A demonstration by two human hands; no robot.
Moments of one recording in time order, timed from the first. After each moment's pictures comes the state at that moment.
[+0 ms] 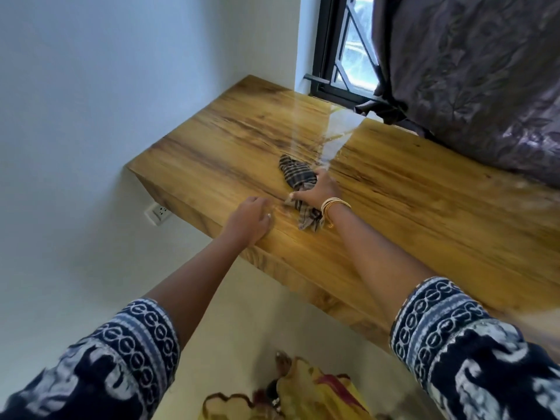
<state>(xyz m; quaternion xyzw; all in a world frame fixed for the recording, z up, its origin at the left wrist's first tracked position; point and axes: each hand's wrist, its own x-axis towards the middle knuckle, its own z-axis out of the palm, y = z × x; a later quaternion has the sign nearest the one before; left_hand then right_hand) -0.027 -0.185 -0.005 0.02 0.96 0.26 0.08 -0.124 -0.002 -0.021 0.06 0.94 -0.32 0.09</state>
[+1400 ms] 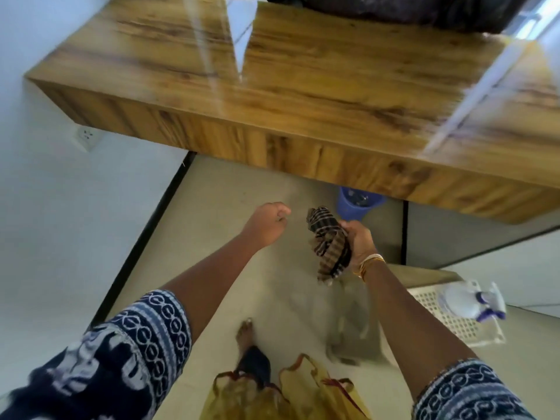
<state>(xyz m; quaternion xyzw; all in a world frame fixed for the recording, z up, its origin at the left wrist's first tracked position) 0.339 -0.006 -0.091 0.12 0.90 0.36 0.21 0.412 0.205 -0.140 0.34 0.40 -0.84 0.15</state>
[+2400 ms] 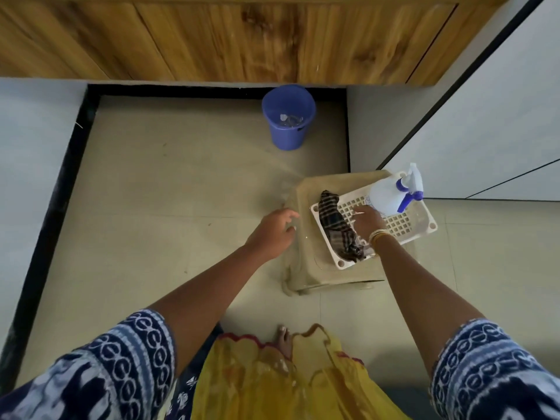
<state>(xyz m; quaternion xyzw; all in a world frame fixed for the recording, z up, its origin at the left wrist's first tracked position) 0.540 0.202 -0.269 0.20 0.86 0.33 0.33 0.616 0.435 -0.323 0.45 0.76 -0.44 0.18</state>
